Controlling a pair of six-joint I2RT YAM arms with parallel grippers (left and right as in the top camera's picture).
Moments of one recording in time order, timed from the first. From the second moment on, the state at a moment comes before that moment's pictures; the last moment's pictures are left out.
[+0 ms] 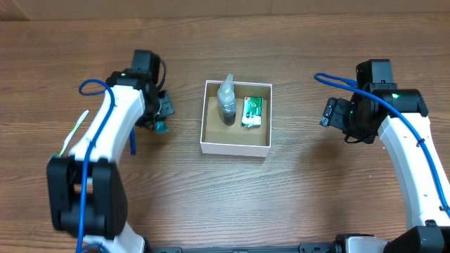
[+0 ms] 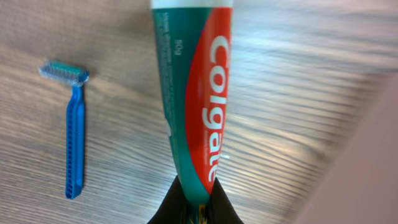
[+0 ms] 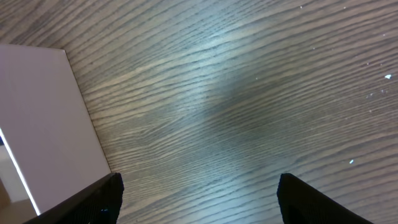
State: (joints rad) left arm -0.13 1.79 1.37 -0.92 -0.05 -0.45; right arm -0.01 1.47 1.26 -1.11 -0.04 0.38
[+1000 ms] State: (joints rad) left arm -0.70 1.81 1.42 -0.85 -0.27 0.01; right arm -0.18 1.47 1.26 -1.09 -0.04 0.42
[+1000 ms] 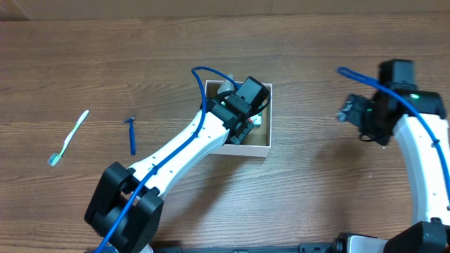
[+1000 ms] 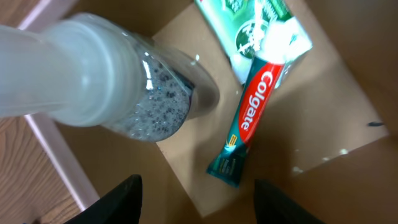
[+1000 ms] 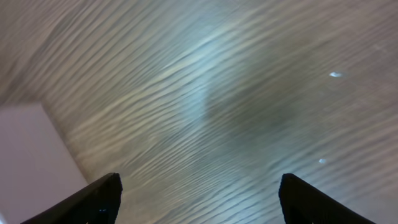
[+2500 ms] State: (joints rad) left arm 0.09 2.09 1.44 -1.05 0.01 -0.29; right arm -0.28 1.47 1.26 -1.08 -0.12 0.33
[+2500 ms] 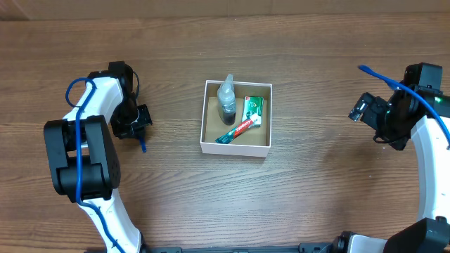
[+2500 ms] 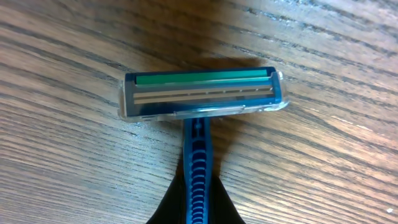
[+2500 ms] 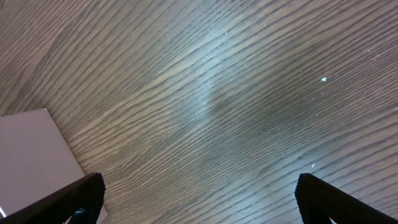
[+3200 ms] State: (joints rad) left arm -0.69 1.83 1.43 -0.78 -0.11 -0.11; right arm -0.28 1.47 1.26 -1.09 -0.13 0.33
